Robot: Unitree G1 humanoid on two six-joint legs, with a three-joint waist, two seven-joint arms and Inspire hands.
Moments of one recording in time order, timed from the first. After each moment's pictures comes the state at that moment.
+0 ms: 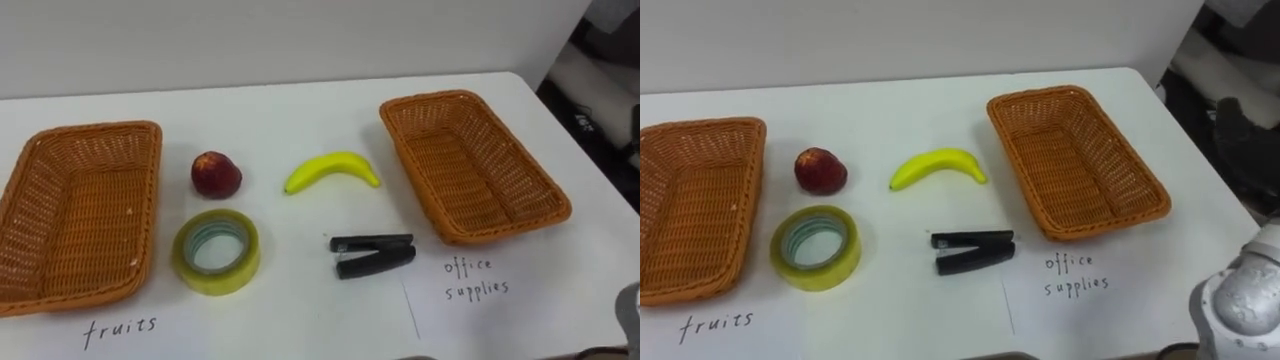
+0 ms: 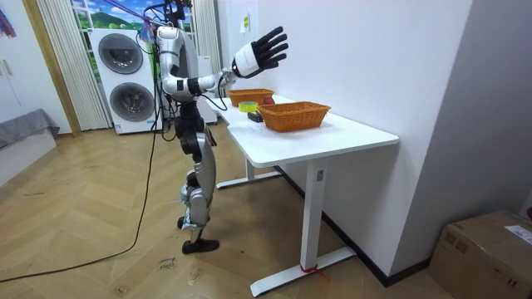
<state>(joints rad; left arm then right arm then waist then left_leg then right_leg) 0.34 0.23 0.09 0.96 0.35 0.00 0.12 0.09 -0.35 -0.19 -0.15 0.04 -0.19 -0.65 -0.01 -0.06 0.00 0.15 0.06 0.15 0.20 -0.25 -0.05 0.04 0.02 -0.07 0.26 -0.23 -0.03</state>
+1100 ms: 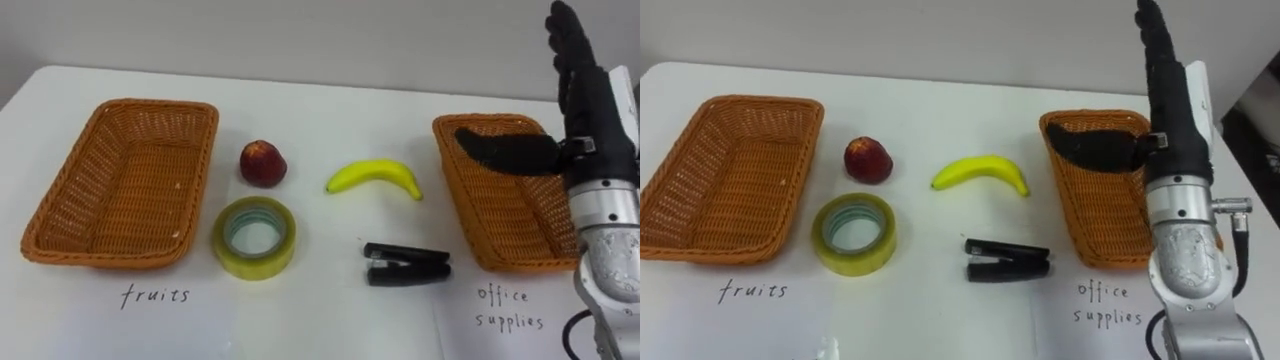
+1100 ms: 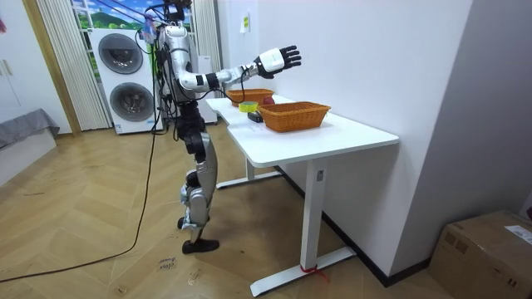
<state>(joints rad) 0.30 0.26 0.09 0.92 0.42 0.05 0.03 0.02 -0.42 -0.05 -0.14 -0.07 -0.08 -0.16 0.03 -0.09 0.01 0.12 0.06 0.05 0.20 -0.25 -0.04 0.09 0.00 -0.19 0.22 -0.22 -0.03</state>
